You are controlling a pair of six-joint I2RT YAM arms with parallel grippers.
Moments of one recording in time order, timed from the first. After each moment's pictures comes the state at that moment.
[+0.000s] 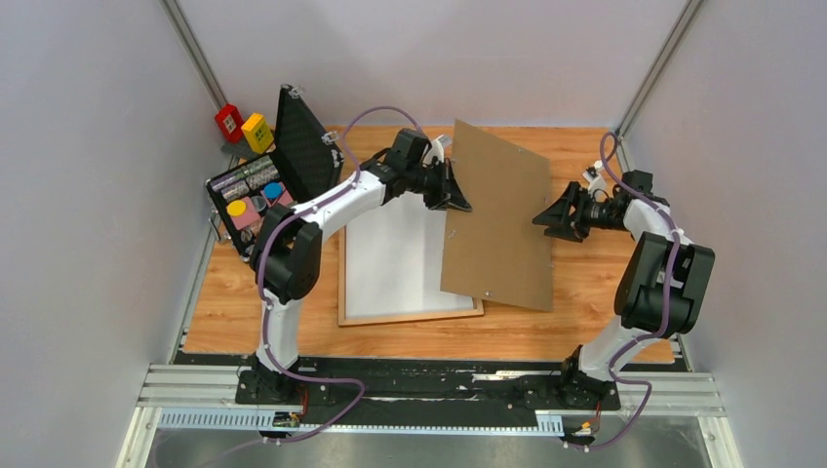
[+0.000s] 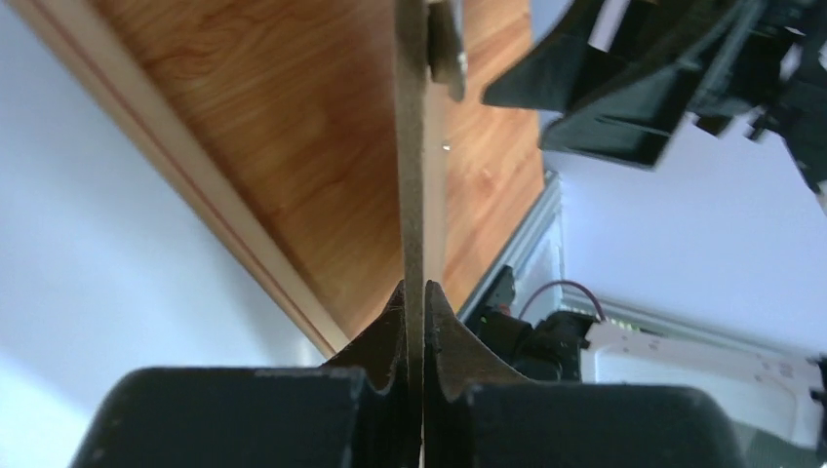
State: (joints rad) left arm -0.61 2.04 1.69 -0.35 0.61 -0.75; right arm -0.33 1.70 1.14 -0.64 -1.03 0.02
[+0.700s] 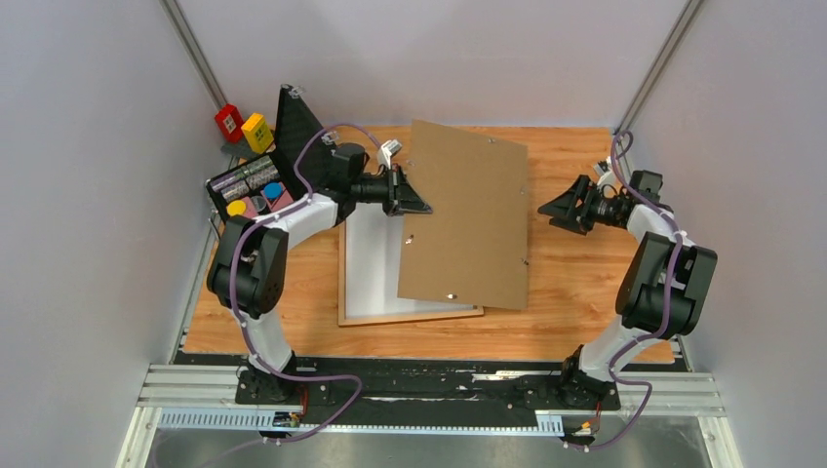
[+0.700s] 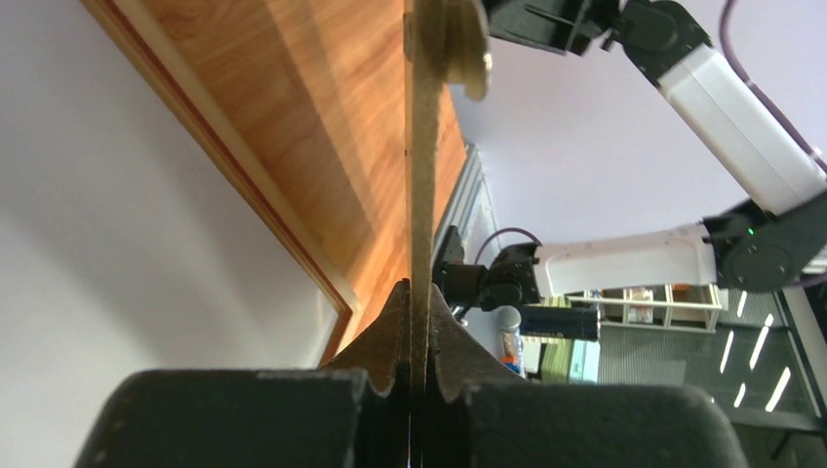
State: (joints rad) left arm -0.39 1.83 1.21 0.17 0.97 -0.84; right arm -0.37 1.70 1.09 -0.41 -1.09 0.12
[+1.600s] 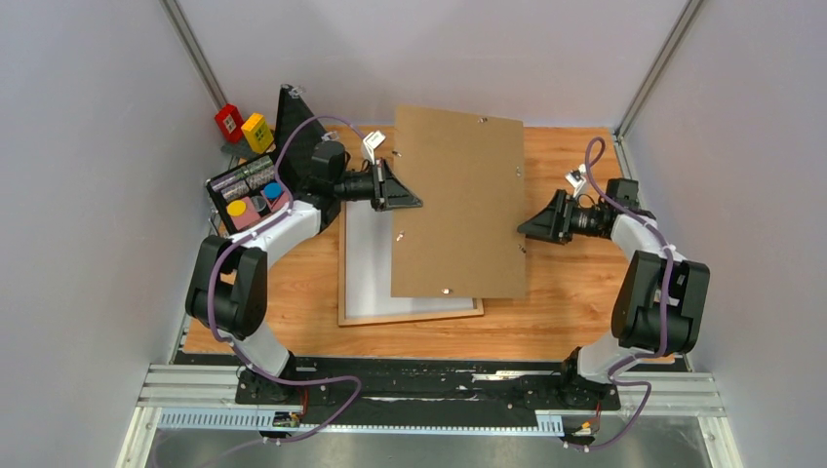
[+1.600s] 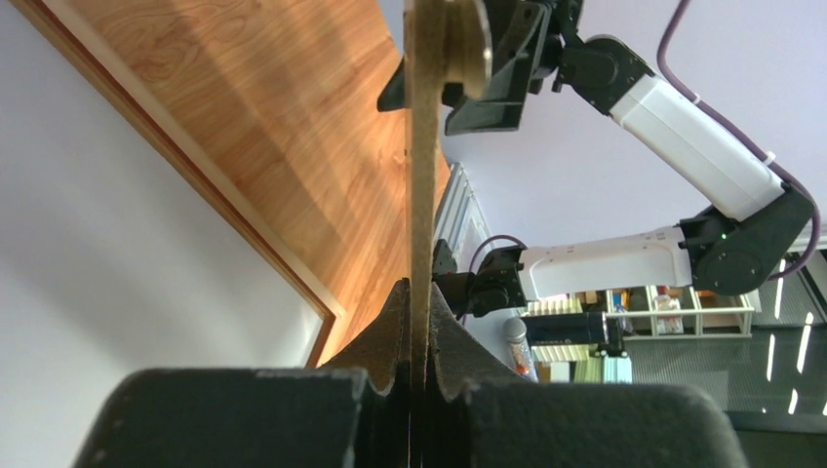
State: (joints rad) left arm -0.34 1.65 1.10 0.26 1.00 -0.86; right arm -0.26 1.59 0.98 -0.47 -1.21 0.00
